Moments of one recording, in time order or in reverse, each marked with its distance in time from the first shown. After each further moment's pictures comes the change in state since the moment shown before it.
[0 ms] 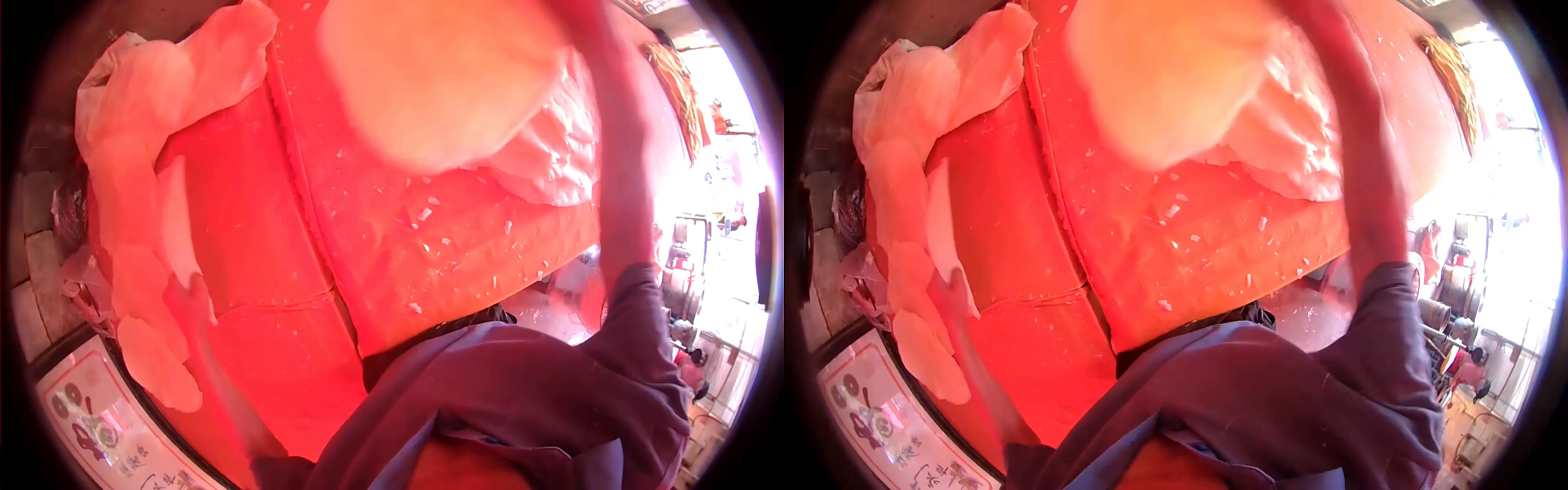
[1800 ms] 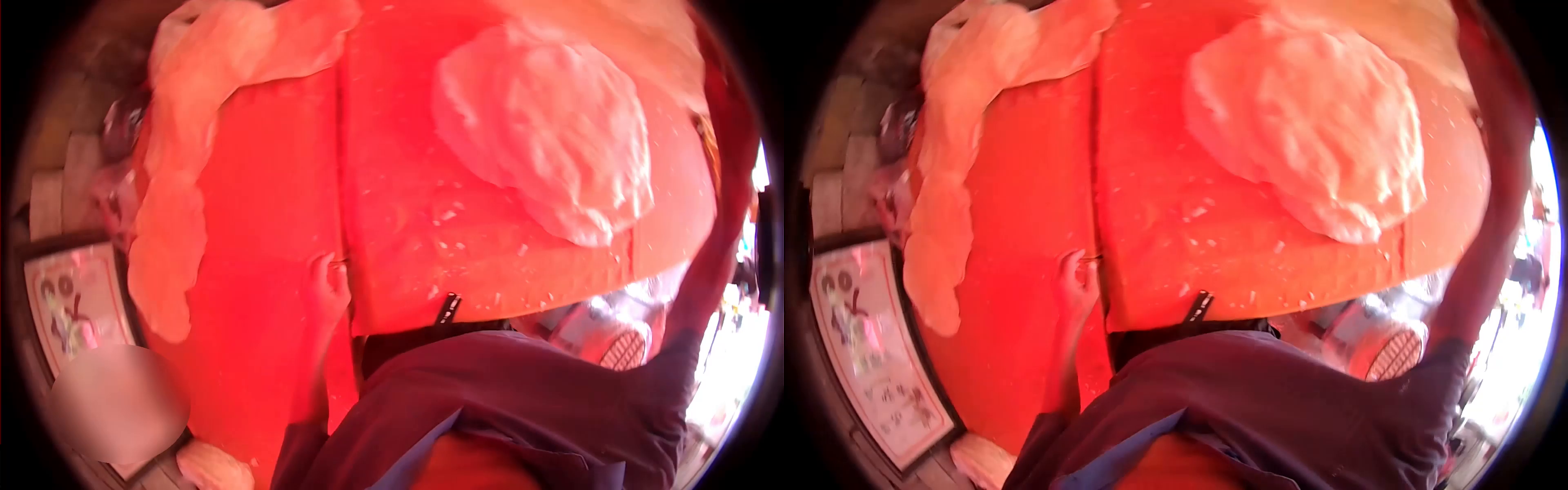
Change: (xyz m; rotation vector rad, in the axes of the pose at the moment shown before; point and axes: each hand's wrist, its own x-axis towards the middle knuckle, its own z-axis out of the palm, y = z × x) left_hand -0.185 0.104 0.092 -0.455 0.043 0.214; right_hand -0.045 -0.051 -0.105 -0.821 0.370 -0.419
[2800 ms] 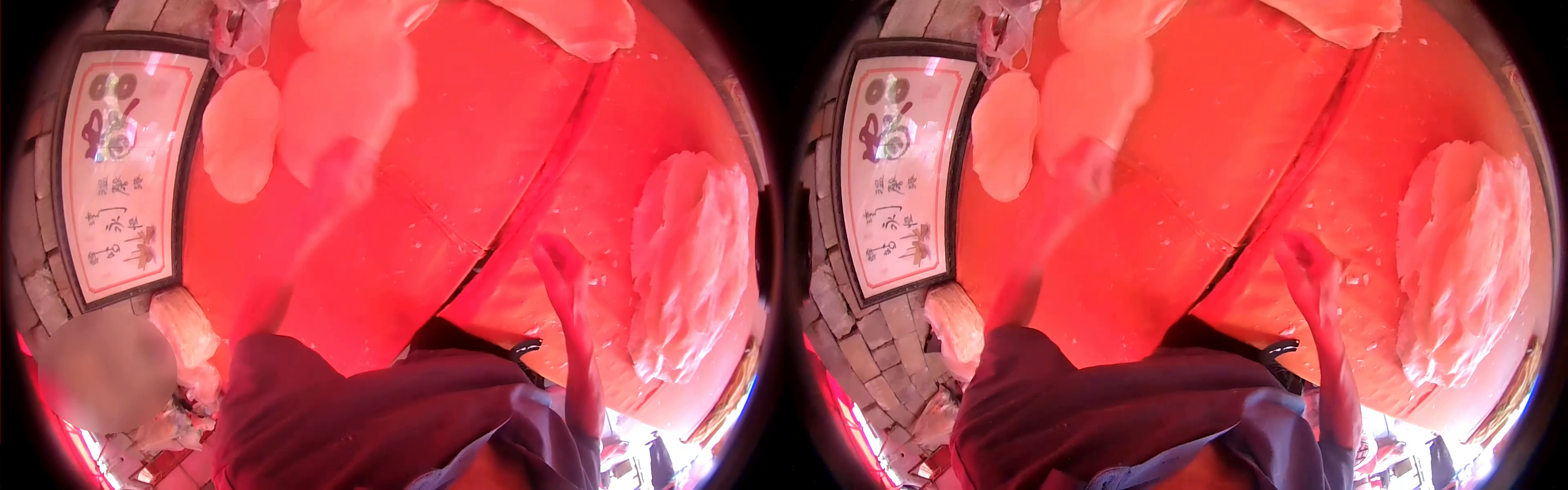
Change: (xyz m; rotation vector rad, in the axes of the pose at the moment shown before) left_hand 0.040 -0.188 -0.147 0.600 -0.018 -0.111; right_hand -0.239 -0.289 0.115 1.305 -1.249 0.697
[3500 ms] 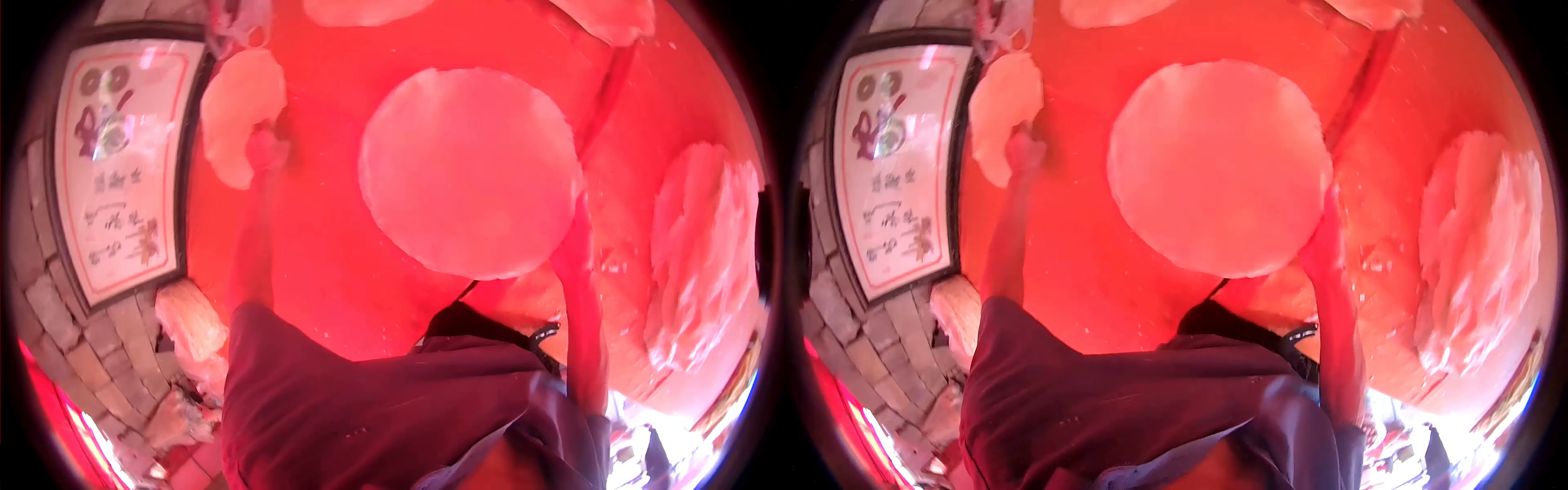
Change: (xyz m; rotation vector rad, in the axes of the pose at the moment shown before) left_hand -0.004 -0.222 0.011 0.501 0.011 -0.350; right_hand 0.033 0.008 0.047 0.482 0.088 -0.010
